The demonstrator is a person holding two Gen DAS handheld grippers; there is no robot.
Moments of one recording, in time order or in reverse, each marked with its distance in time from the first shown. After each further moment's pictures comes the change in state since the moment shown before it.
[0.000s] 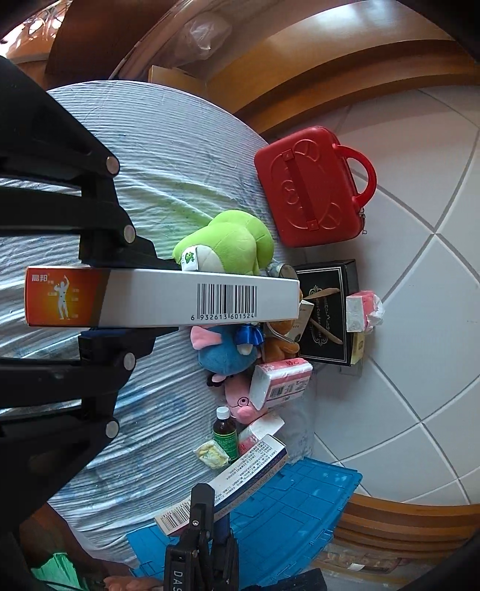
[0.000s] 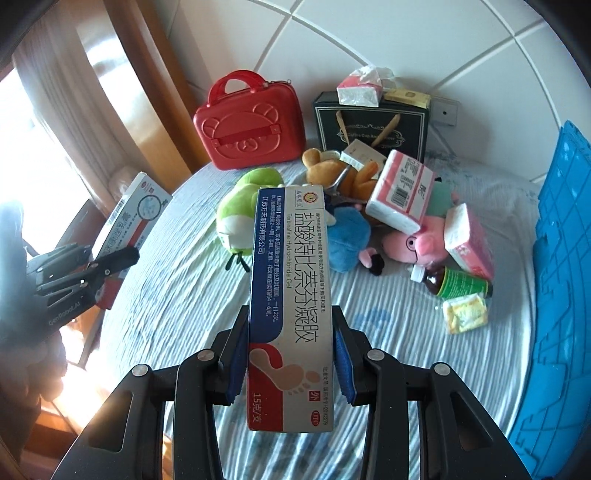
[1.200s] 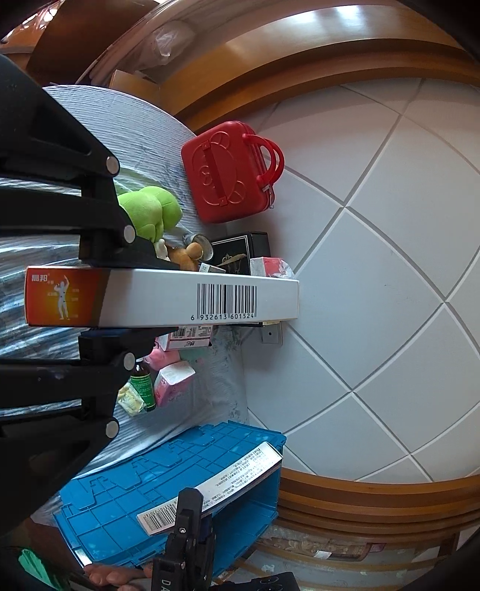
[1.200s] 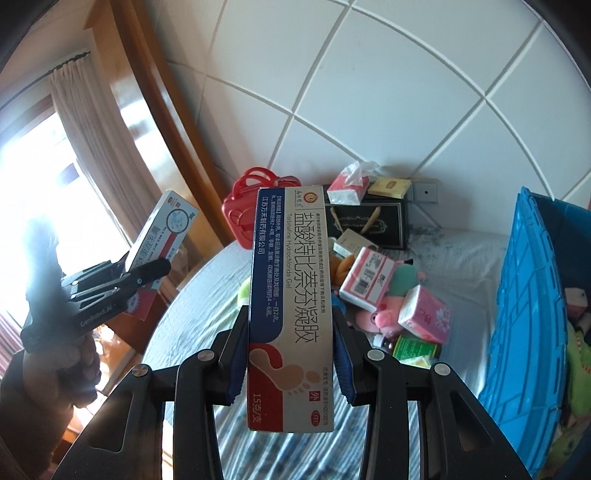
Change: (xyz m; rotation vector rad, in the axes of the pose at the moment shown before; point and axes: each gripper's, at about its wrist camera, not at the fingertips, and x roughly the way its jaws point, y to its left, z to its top) left arm -0.103 -0.119 0.106 -0.007 -0.195 0.018; right arm -0.167 -0.084 0.039 -0.006 -0.258 0.138
